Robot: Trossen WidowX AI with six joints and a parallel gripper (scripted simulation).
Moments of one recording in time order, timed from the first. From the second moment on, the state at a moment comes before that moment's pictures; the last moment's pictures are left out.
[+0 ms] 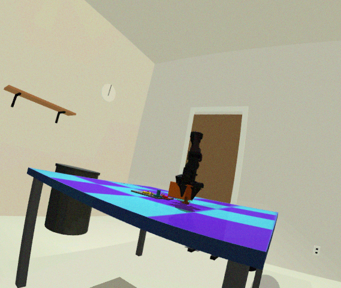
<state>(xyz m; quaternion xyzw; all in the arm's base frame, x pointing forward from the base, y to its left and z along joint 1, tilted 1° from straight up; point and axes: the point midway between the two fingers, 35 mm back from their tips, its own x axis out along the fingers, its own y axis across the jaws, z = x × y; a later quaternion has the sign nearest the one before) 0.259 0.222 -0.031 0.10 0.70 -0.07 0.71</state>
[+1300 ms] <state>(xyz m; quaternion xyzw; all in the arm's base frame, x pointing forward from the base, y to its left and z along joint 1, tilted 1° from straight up) 0.263 0.225 -0.001 0.09 0.70 -0.08 0.70</state>
